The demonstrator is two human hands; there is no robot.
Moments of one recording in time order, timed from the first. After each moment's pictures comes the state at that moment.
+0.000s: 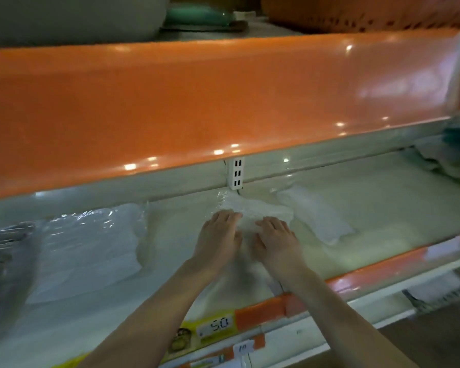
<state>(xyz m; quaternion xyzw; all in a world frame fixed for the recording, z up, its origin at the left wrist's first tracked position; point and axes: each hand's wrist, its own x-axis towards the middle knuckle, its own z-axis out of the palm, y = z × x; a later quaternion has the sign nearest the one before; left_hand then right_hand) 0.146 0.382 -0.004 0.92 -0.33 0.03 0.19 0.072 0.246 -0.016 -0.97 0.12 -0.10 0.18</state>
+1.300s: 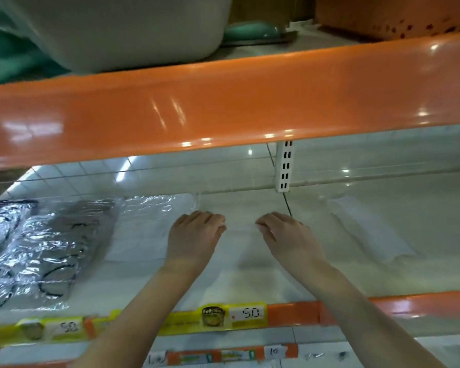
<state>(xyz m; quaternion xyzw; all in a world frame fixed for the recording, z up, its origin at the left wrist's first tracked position) 0.124 0.479 0.031 0.92 -0.26 0.30 0.06 0.080 0.279 0.035 -0.96 -0.07 -0.16 0.20</state>
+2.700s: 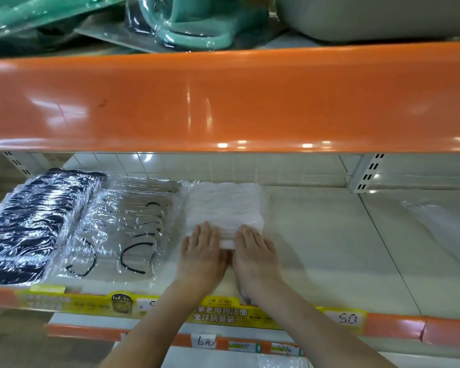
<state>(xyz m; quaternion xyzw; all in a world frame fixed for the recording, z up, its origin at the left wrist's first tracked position) 0.118 0.642 -0.035 0.99 -0.10 0.05 0.02 0.110 0.510 -0.040 -0.98 -0.07 -0.11 0.11</state>
